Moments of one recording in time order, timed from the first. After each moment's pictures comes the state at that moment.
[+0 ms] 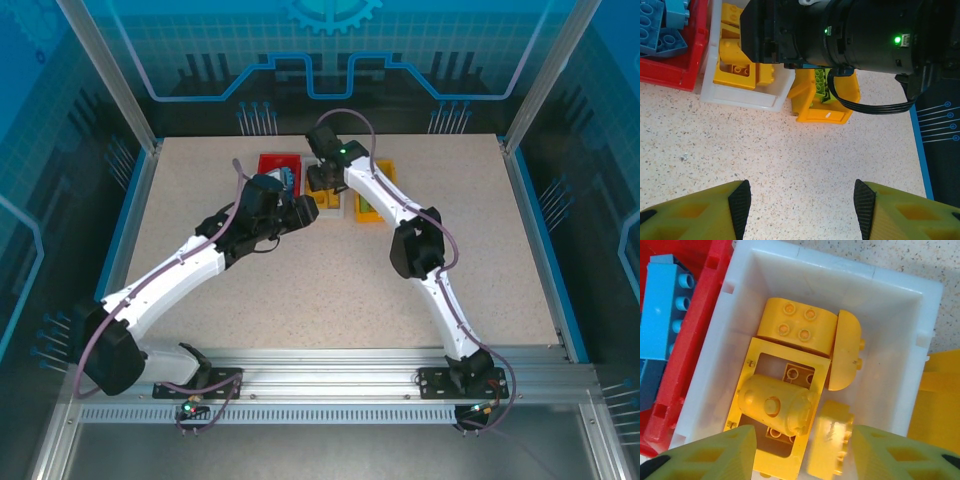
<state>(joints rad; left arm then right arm) -0.56 1.33 1.12 -0.40 0.00 -0.82 0.56 2.53 2.52 -1.02 0.15 0.28</state>
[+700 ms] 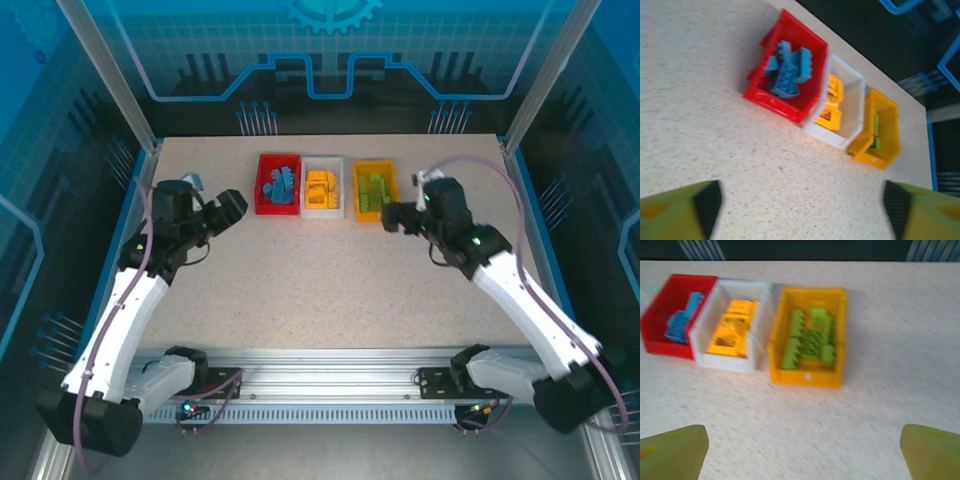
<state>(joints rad) -0.09 0.98 1.01 -0.66 0.14 -0.74 0.42 1.05 1.01 -0.59 0.20 0.27</state>
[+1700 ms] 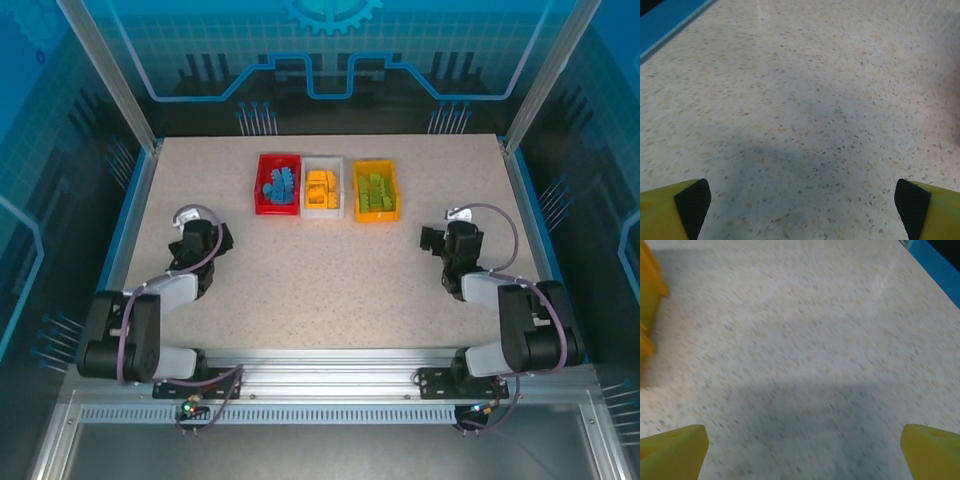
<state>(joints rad) -0.01 1.40 0.46 0.34 -0.35 -0.32 0.07 1.43 0.43 0.49 0.25 0.06</state>
